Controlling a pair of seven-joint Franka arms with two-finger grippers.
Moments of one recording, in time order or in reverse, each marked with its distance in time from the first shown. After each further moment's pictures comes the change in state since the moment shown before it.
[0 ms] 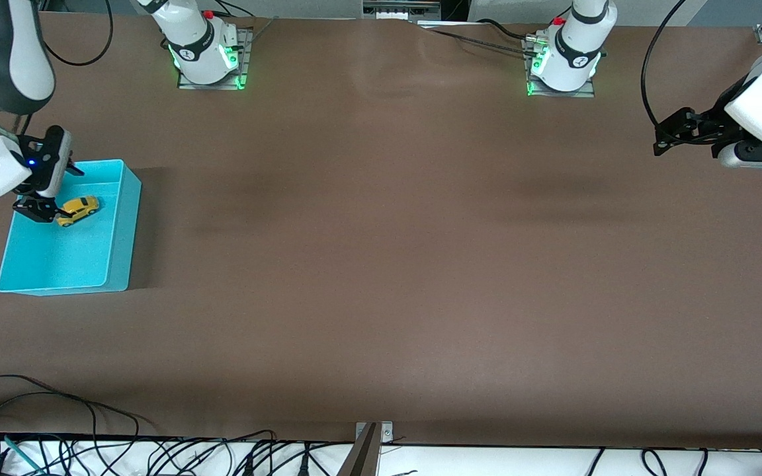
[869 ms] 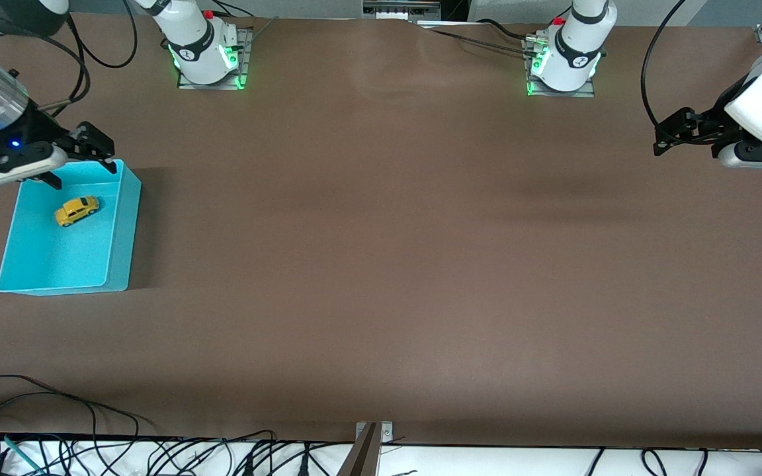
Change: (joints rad) left arm 0.000 0.000 0.000 0.000 0.000 0.000 0.000; right arm 0.165 -0.071 0.002 0.241 0.004 -0.236 1.236
